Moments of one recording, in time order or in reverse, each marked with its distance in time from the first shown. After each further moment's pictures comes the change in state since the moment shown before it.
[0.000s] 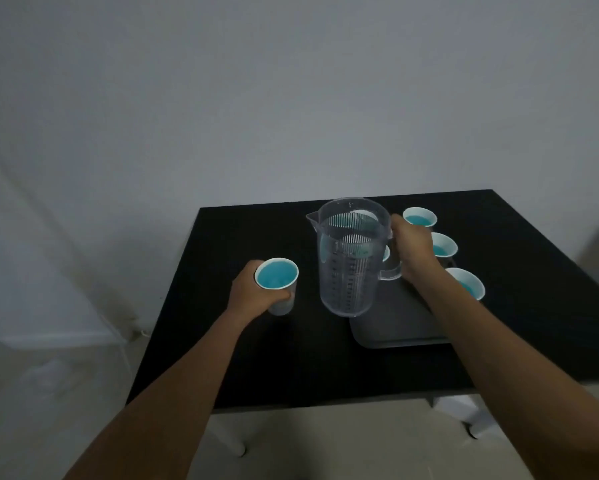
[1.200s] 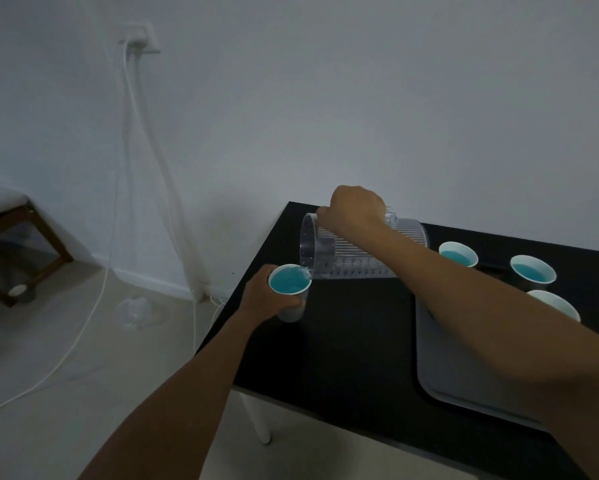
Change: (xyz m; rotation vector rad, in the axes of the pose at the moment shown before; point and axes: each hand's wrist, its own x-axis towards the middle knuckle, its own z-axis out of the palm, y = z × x) left_hand -0.015 -0.062 -0.076 0.026 0.241 -0.108; right_hand -0.077 -0.066 0.197 -1.271 -0.319 -0.938
